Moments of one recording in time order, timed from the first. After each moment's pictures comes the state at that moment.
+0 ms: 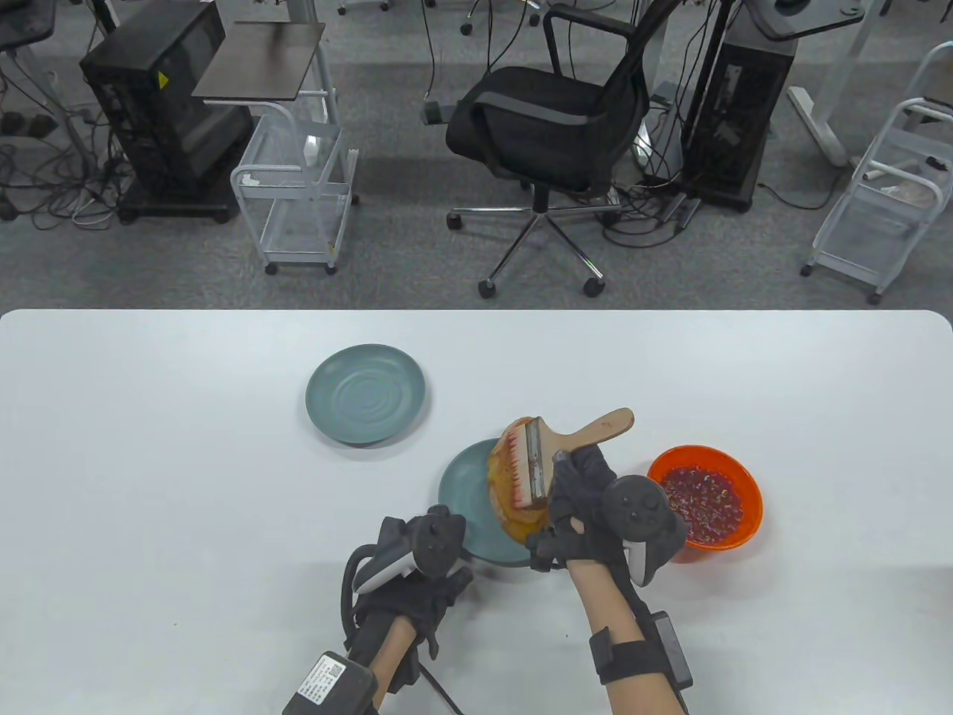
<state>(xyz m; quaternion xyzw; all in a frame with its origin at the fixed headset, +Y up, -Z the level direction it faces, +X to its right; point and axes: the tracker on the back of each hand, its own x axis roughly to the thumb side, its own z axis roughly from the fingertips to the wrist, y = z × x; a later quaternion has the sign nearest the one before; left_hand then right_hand) -0.113 -0.797 -0.310 -0.24 -0.15 0.13 0.95 0.146 -0.733 -0.349 -0.09 -0.24 0.87 0.42</state>
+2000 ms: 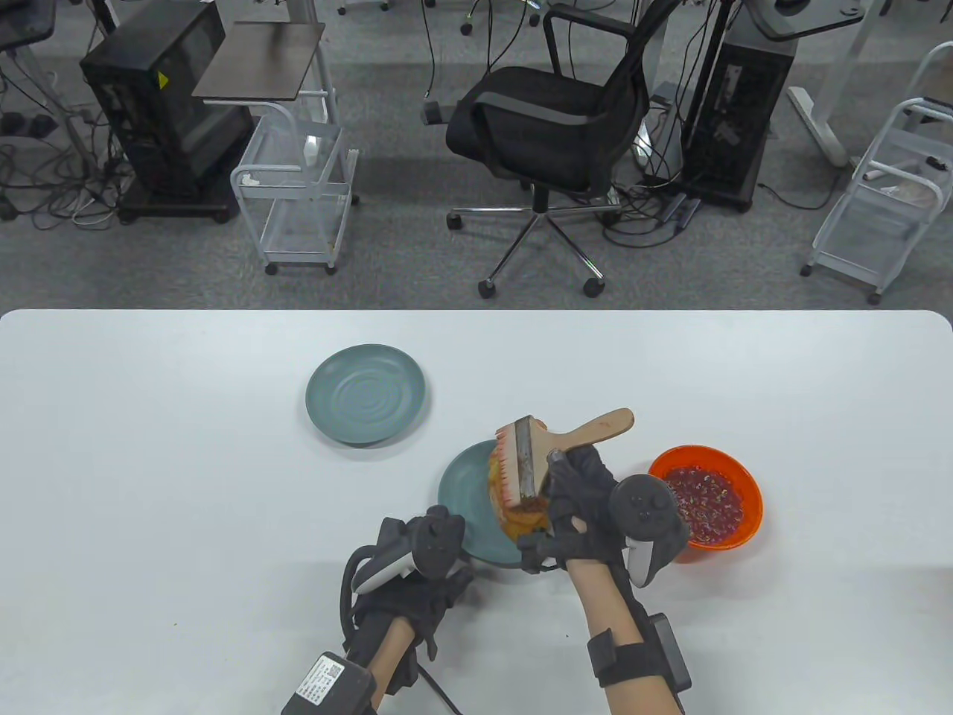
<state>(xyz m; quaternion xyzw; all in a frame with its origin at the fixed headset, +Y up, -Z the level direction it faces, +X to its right) -0.114 -0.797 -0.309 -0.25 -0.15 0.13 0.95 0.134 -0.738 -0.349 -0.08 -0.19 0.84 0.50</state>
